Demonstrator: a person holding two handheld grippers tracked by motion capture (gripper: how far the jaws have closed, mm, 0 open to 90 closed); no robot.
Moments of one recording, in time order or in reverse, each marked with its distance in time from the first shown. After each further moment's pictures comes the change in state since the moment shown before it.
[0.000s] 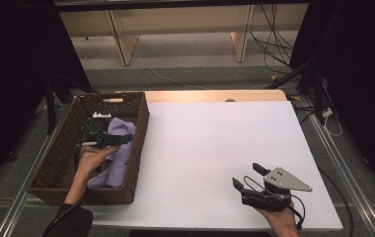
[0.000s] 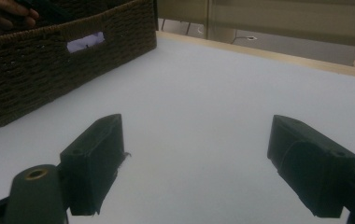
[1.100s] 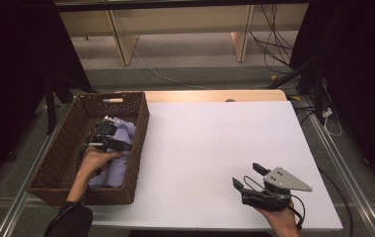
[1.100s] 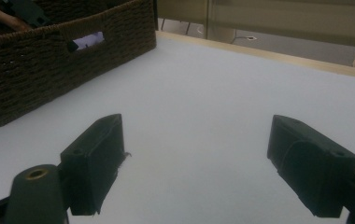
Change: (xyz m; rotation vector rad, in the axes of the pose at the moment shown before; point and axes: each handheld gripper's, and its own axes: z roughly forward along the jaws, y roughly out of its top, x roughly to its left) left arm 0.000 -0.008 0.026 0.234 0.012 0.029; right arm 0.000 0.000 0.000 -0.001 -0.001 -0.002
